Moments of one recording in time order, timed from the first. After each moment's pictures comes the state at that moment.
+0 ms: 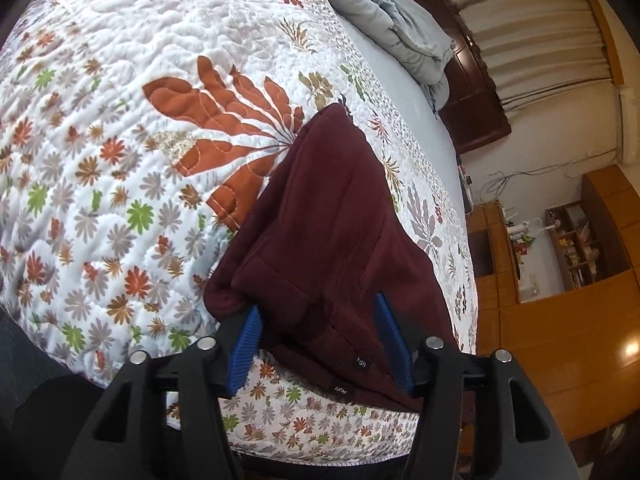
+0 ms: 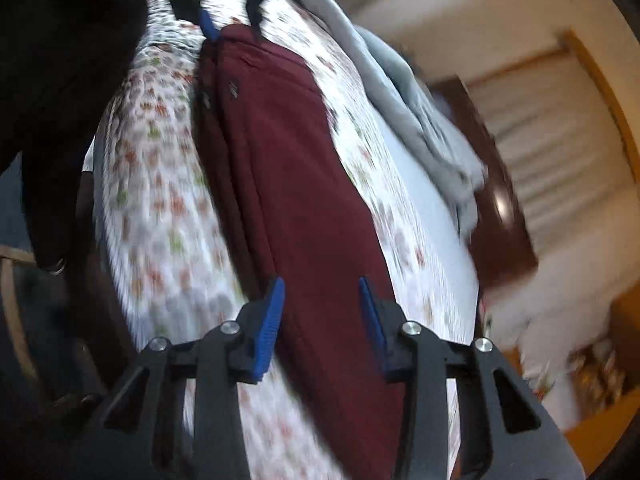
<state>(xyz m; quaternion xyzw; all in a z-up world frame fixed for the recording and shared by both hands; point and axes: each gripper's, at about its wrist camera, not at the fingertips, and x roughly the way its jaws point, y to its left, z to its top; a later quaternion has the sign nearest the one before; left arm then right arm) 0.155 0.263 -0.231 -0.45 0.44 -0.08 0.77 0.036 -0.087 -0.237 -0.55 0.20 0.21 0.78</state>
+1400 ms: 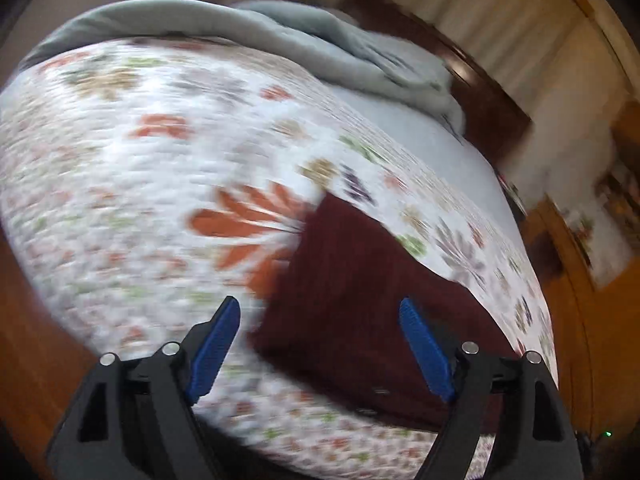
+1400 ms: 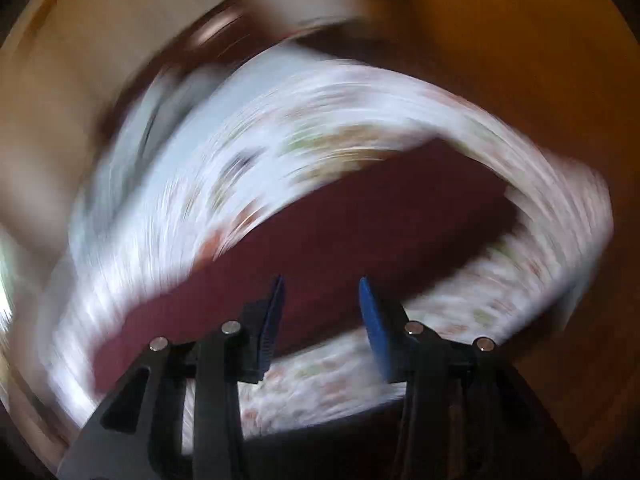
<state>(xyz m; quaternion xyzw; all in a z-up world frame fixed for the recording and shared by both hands) 0.148 0.228 -0.153 -0.28 0.40 0.03 0.87 0.047 -0.599 -0.186 0.36 0.36 -0.09 0.85</state>
